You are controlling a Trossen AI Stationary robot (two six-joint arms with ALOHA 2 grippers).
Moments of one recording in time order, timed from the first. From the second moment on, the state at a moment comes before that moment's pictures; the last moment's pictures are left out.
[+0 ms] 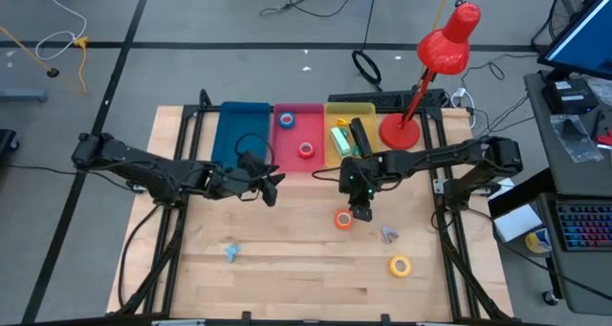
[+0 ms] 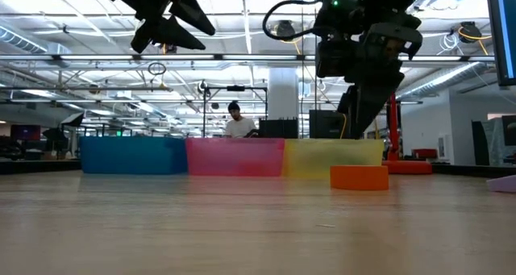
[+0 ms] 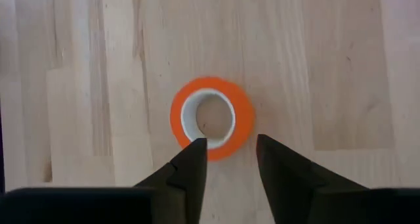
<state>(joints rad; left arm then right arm) -0.19 1.21 0.84 -0.15 -0.59 -0.68 -0.07 1.54 0.94 -0.55 -0.34 0.15</state>
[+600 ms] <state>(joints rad) -0.19 1.21 0.84 -0.16 -0.59 -0.67 -0.06 1.54 0.86 -0.41 -0.29 0.20</state>
